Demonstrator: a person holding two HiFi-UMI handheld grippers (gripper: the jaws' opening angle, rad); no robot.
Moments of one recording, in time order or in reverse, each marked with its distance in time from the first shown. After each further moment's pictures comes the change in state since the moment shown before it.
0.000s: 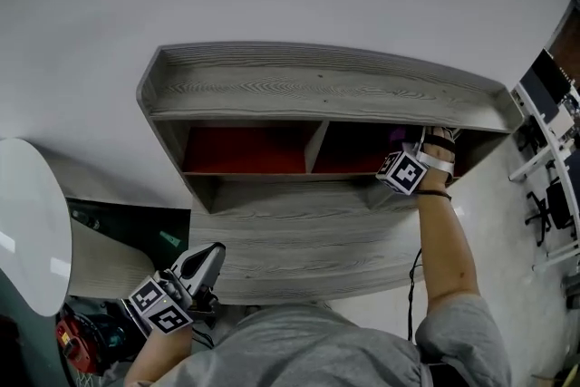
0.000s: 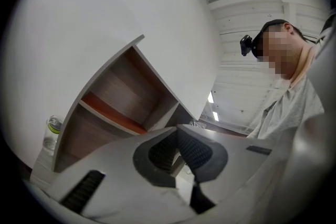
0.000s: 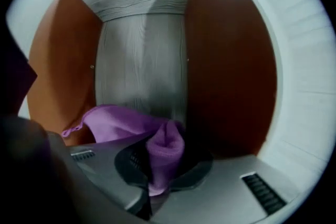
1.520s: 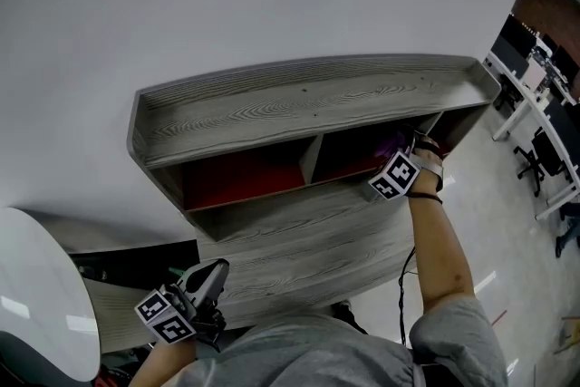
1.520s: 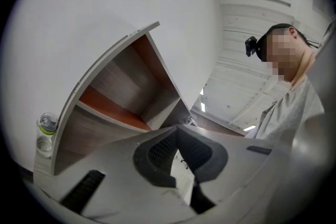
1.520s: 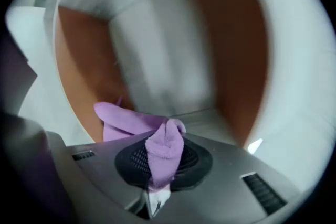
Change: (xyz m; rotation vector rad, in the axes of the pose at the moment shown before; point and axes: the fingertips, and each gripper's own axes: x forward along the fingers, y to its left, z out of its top) left arm 0.001 0.042 0.015 -0.090 0.168 -0.149; right arm -0.036 0.063 -0.041 0.178 0.290 0.327
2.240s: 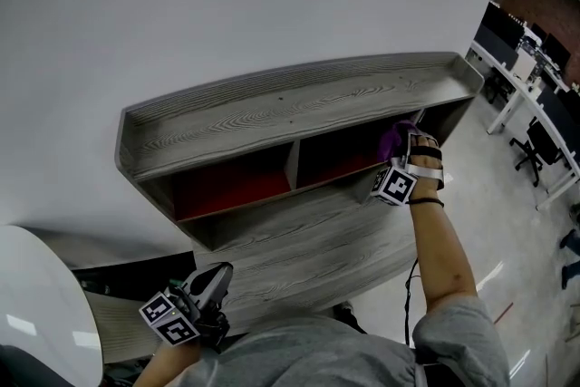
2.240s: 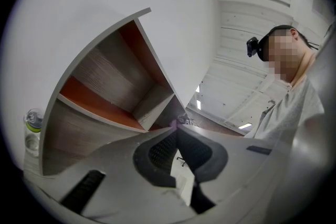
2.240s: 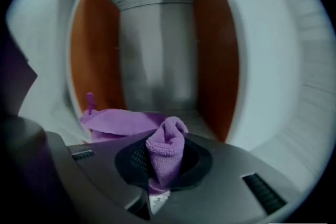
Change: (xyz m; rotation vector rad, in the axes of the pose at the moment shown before) left arm 0.028 -0.019 -0.007 0.008 0.026 -0.052; right arm -0.019 -0.037 -0.019 -0.162 -0.097 -0.264
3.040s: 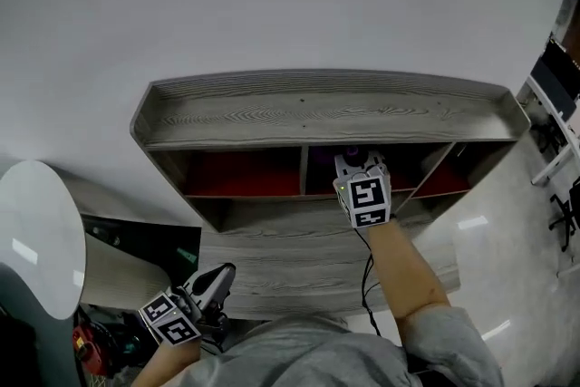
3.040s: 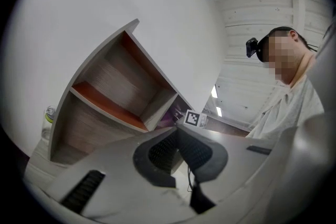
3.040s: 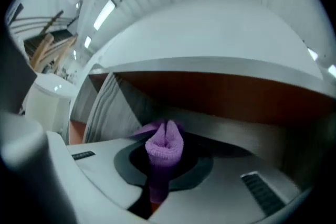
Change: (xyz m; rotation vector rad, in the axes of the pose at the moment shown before) left arm 0.017 -0.035 -0.026 0.038 -0.126 0.250; right arm -0.060 -0.026 0.204 1.174 -0.841 0.540
